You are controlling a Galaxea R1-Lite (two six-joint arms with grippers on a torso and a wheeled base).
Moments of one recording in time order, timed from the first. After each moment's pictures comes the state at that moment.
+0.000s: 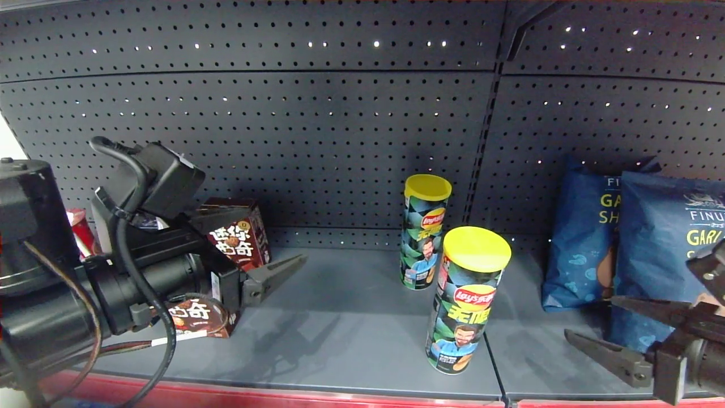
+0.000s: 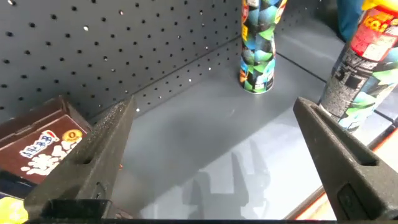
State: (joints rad) left arm -0.46 1.36 -0.64 -0.55 -0.13 0.15; right arm 0.39 1.11 -0.41 -0.34 0.08 -0.06
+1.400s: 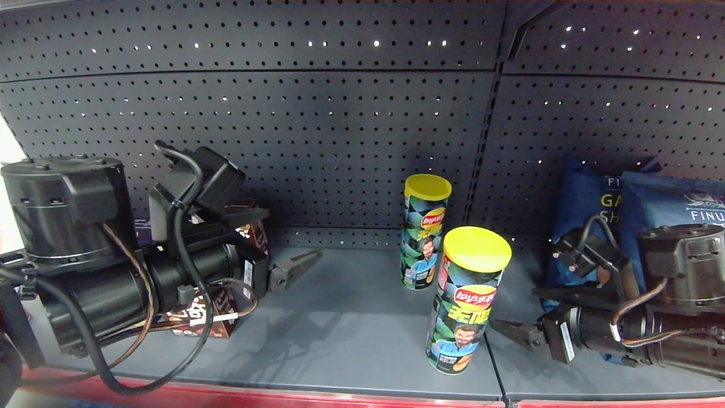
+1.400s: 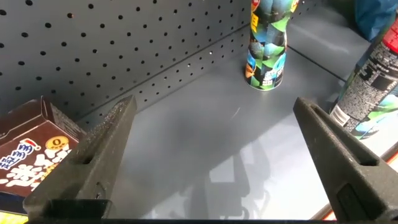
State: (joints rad) left arm -0.45 1.48 -0.70 -0.56 -0.13 0.15; right arm 0.48 1.47 -0.58 -0.37 0.07 -0.07
